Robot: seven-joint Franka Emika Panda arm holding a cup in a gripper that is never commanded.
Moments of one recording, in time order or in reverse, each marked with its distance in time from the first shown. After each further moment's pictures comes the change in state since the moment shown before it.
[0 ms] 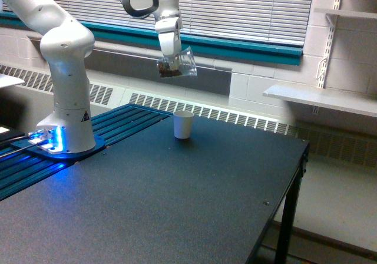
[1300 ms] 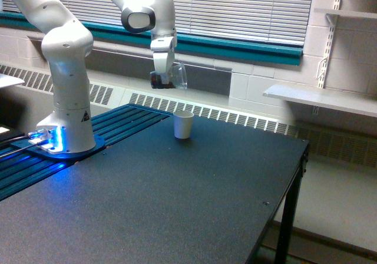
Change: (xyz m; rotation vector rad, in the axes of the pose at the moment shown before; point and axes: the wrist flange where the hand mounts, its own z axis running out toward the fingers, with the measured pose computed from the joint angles) arm -0.061 -0.008 0.048 0.006 -0.135 0.021
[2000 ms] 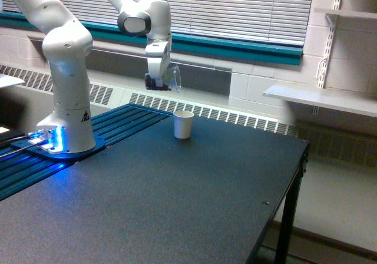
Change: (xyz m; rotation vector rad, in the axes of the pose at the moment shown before) arm -0.026 0.002 0.014 0.008 -0.065 0.041
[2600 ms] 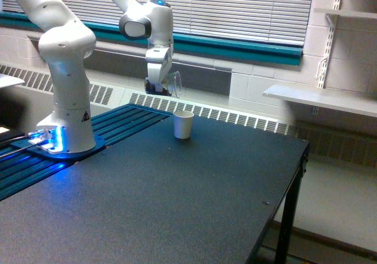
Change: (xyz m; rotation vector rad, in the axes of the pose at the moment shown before) arm 0.021 0.008 0.013 -0.020 -0.034 0.034
